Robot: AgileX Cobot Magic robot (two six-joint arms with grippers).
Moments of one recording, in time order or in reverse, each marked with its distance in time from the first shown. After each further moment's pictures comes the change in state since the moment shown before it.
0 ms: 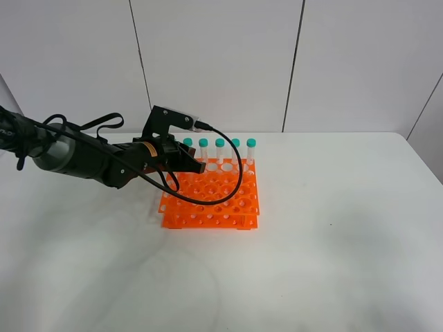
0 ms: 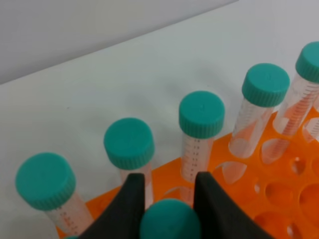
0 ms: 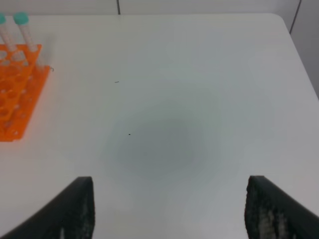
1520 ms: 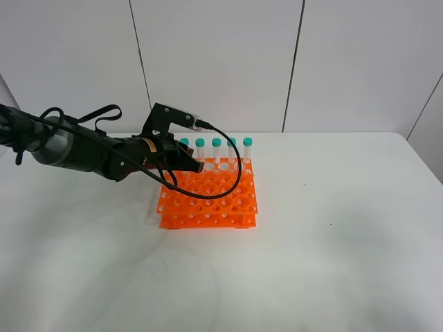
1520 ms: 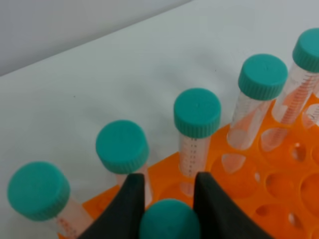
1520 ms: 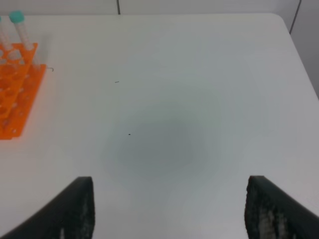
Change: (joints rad) left arm 0.004 -0.009 -0.047 0.000 0.119 0.031; right arm 0.000 0.000 0.000 0.000 0.000 0.000
